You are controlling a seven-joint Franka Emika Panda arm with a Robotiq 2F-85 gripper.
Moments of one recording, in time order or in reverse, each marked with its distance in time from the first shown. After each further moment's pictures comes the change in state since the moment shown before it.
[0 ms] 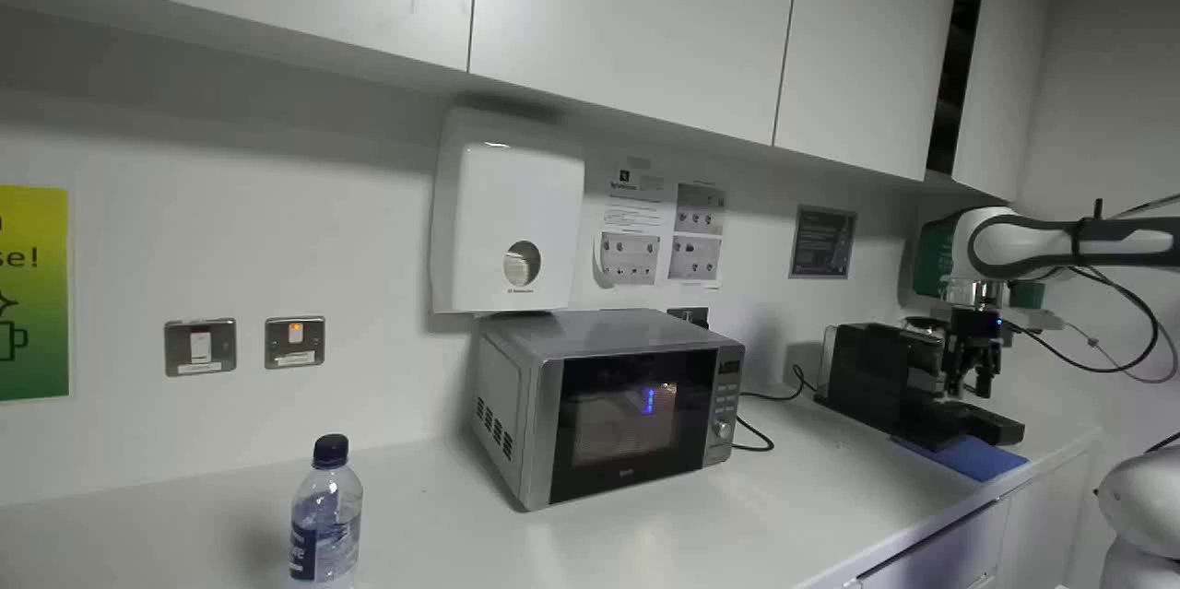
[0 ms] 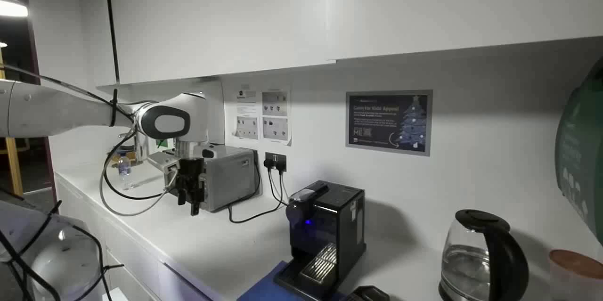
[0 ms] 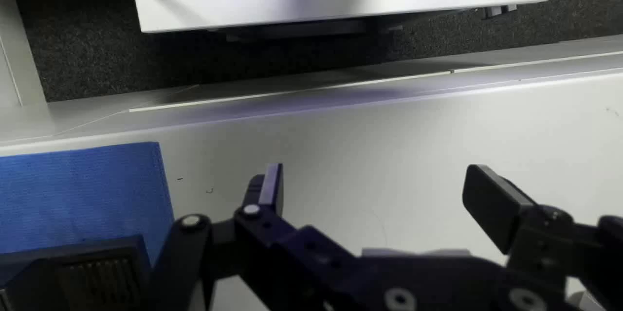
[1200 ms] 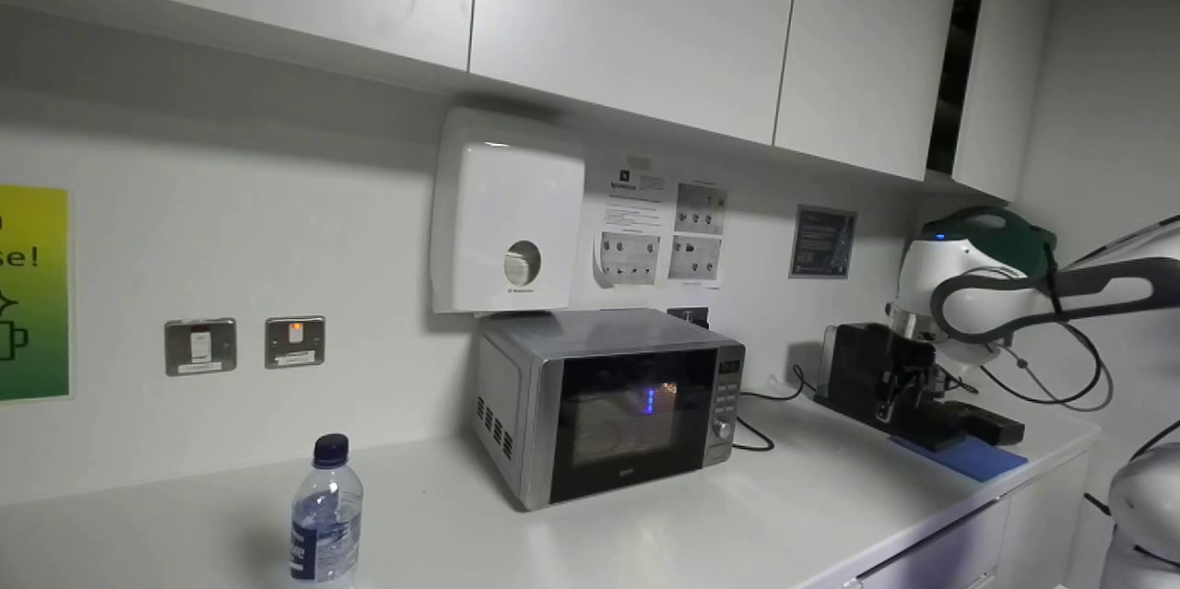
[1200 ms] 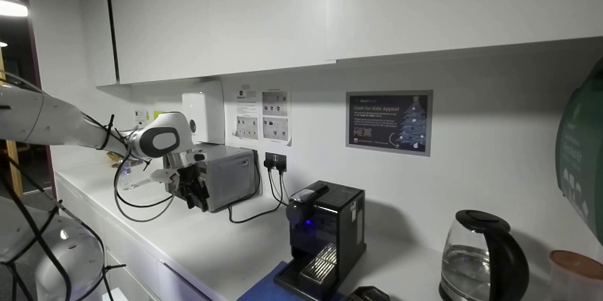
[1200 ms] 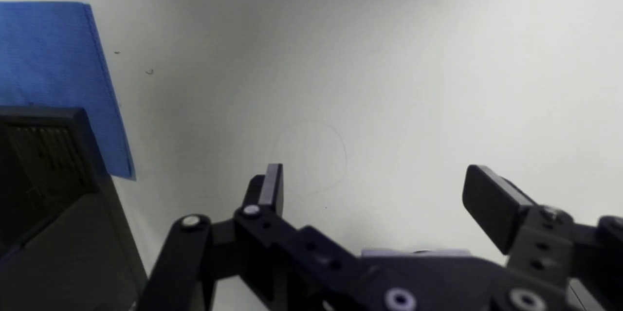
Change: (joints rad) arm 0.105 0.058 0.255 -0.158 -0.037 0.448 0.213
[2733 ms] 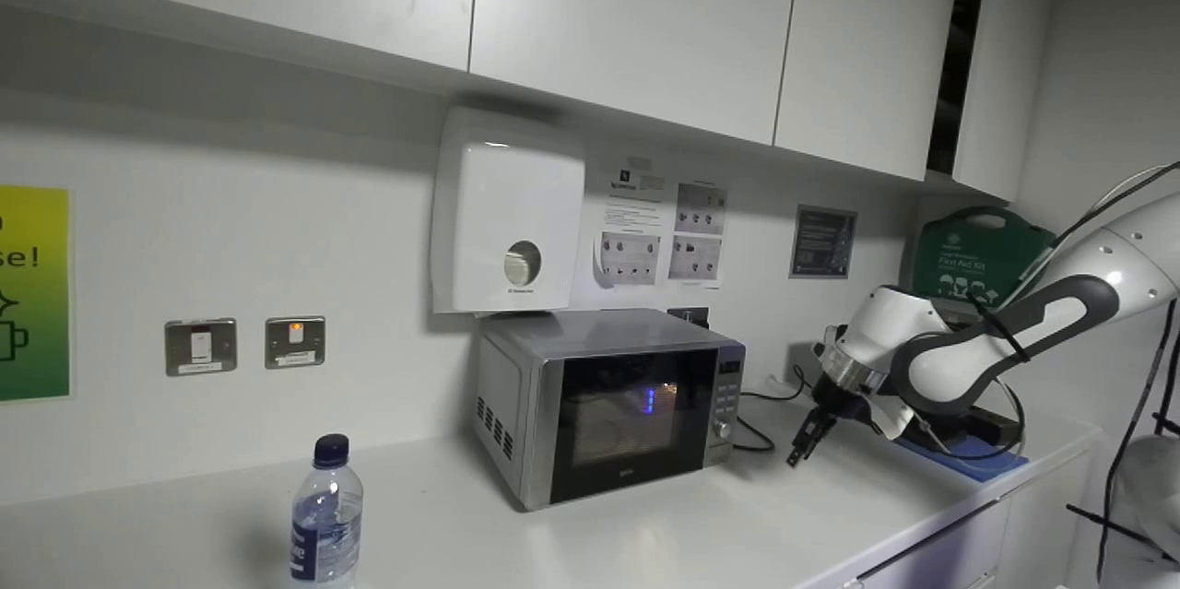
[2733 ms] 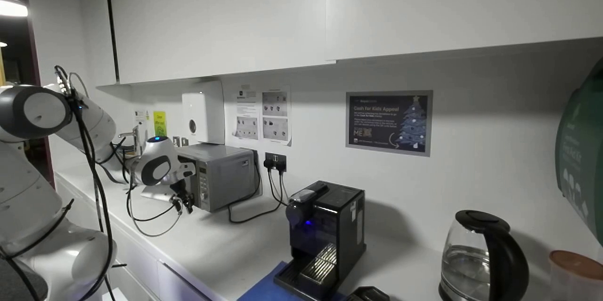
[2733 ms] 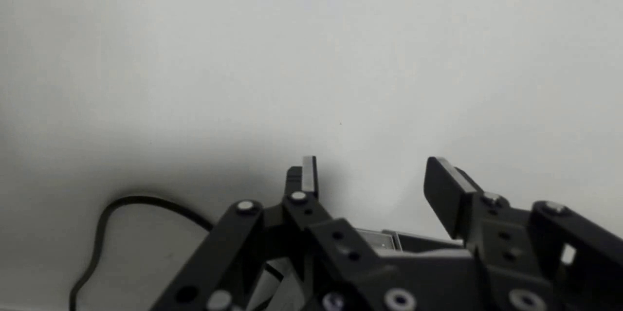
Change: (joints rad) arm 0.326 0.355 0.065 -0.041 0.238 0.626 -0.062
